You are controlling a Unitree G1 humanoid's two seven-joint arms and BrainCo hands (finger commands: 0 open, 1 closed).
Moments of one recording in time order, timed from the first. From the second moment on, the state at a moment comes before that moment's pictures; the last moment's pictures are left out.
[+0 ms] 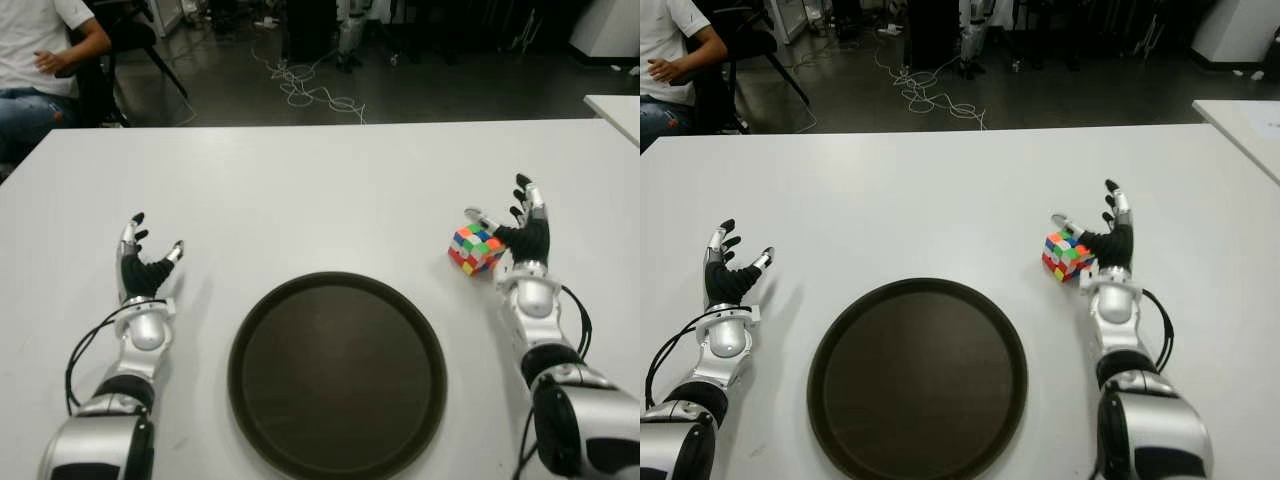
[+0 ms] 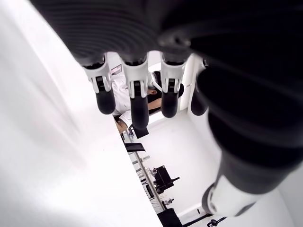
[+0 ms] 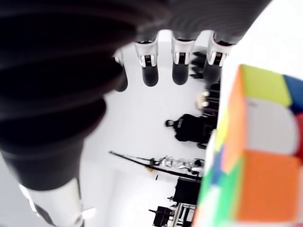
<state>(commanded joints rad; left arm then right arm) -0.49 0.27 0.07 1.24 0.22 -0.64 0.52 -0.55 -0.21 -0.13 1.20 -0.15 -0.76 -0.31</state>
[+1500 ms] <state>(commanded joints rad) -0.49 0.25 0.05 1.24 0.23 -0.66 0.56 -0.57 -0.29 -0.02 1.20 -0.26 -0.79 -0.38</state>
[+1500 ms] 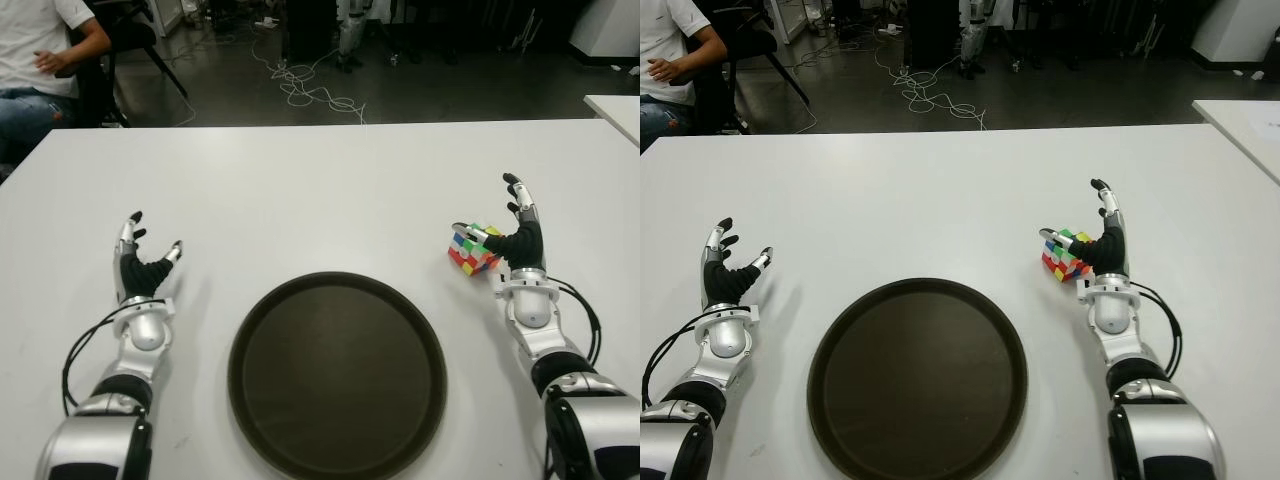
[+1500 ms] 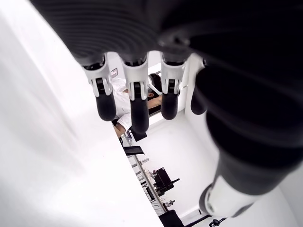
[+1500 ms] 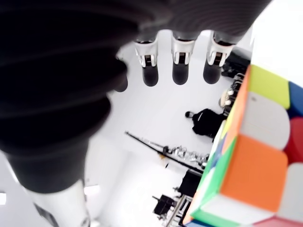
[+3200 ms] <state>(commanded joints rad) -0.50 0.25 0.03 1.23 0.25 -0.63 0.59 -0.41 -0.38 0.21 0.49 -0.57 0.15 -0.14</state>
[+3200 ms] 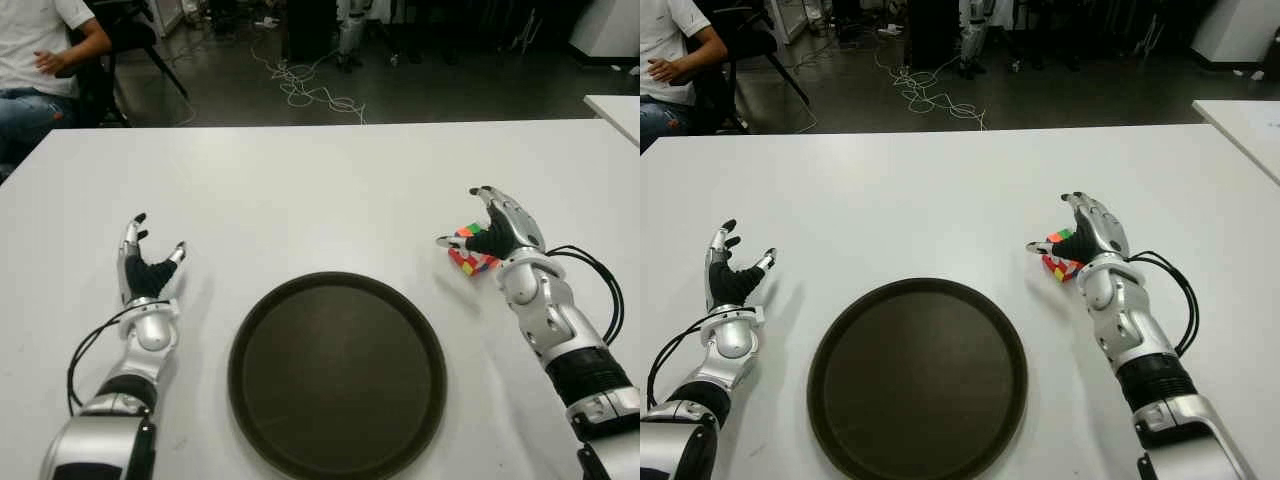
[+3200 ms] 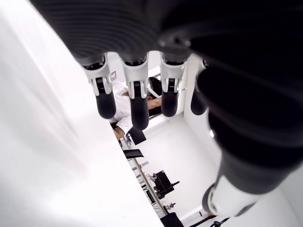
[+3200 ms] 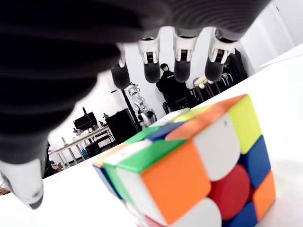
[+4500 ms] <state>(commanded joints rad) -0.50 0.25 0.04 1.24 0.22 -0.61 0.57 -0.41 -0.37 0.21 0.51 -0.54 0.14 -0.15</state>
